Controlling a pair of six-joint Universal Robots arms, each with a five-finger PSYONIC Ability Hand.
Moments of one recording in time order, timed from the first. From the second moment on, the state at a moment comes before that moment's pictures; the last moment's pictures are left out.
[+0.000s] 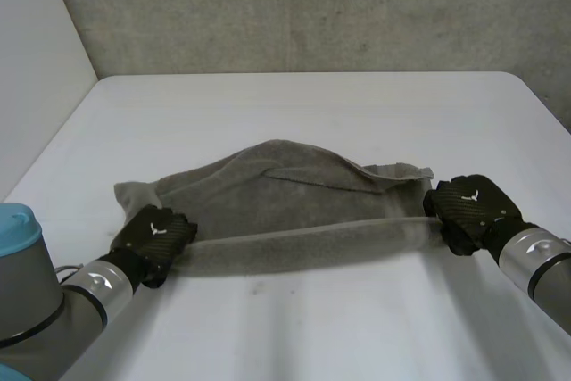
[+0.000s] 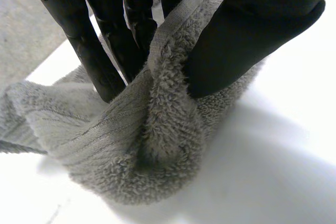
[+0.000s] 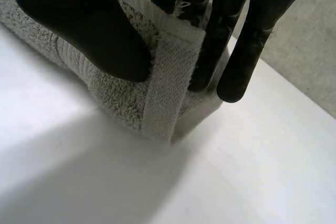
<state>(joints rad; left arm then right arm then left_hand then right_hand) 4.48 -1.86 -2.05 3.47 -1.26 3.75 1.66 -1.34 1.95 -0.22 1.15 2.61 1.15 1.18 1.18 1.19 0.99 1.37 1.18 1.18 1.19 0.99</state>
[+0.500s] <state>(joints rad) 4.42 -1.92 -1.10 3.52 -1.55 3.26 1.90 -1.25 1.17 -0.51 1.38 2.71 1.16 1.21 1.22 1.22 1.02 1.37 1.19 1.19 1.20 1.00</state>
